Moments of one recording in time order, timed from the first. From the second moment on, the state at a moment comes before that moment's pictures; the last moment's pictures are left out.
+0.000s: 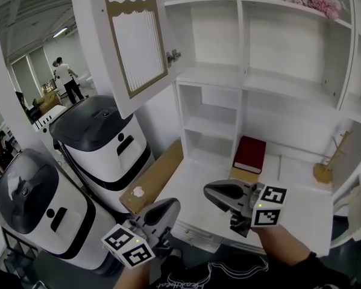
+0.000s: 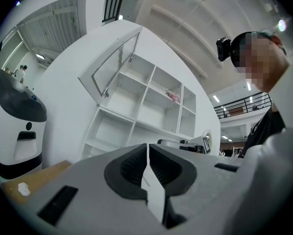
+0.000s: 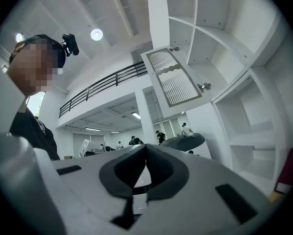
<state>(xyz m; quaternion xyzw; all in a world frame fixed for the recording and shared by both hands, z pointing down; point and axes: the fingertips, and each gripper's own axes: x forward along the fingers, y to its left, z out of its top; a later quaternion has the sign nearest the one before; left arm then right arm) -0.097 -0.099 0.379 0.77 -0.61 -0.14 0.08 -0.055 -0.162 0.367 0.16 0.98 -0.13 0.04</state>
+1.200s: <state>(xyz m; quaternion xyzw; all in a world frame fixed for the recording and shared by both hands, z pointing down) -0.366 -0.109 0.136 0.88 -0.41 -0.22 -0.12 -0.216 -0.227 0.299 -0.01 0.99 -0.06 0.08</state>
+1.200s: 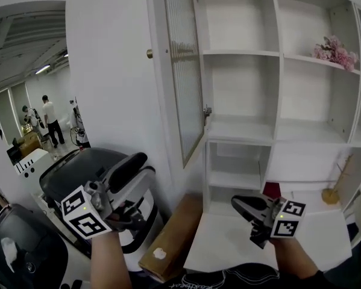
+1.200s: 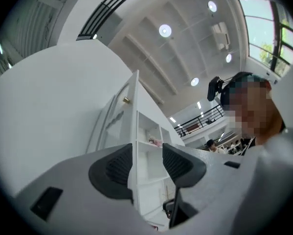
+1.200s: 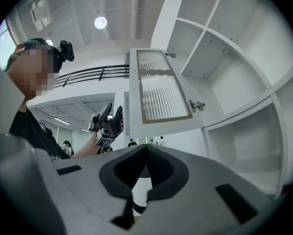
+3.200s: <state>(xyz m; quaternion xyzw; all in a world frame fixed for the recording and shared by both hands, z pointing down) -0.368 -0.198 -0.052 0.93 -0.13 -0.30 -0.15 -0.135 -0.249 0.316 -0.24 0.97 -0.05 0.08</state>
